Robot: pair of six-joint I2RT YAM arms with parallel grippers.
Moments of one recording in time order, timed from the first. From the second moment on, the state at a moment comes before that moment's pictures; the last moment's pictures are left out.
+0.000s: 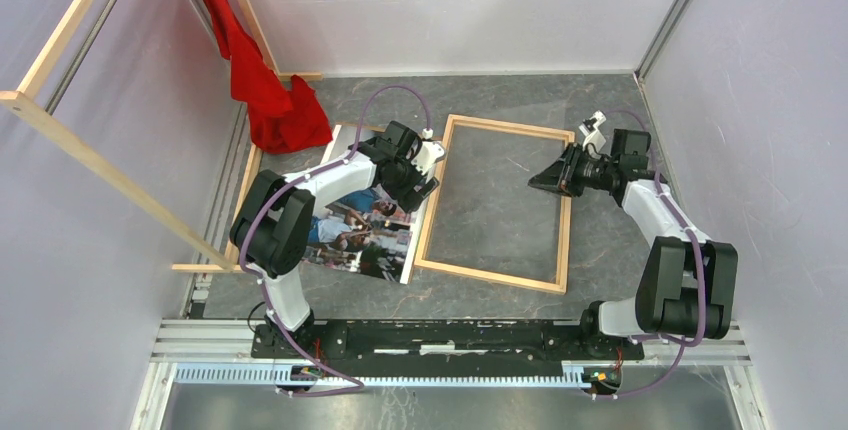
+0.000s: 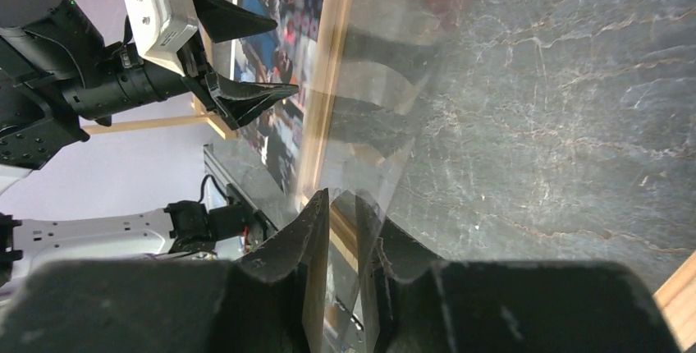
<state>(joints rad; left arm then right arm) -0.56 1.82 1.22 -0.48 0.12 0.33 -0.13 1.39 0.82 -0.28 -0.92 0.43</state>
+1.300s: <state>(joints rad) -0.56 1.82 1.22 -0.48 0.12 0.33 -0.12 1.45 0.88 -0.46 -0.68 0.27</state>
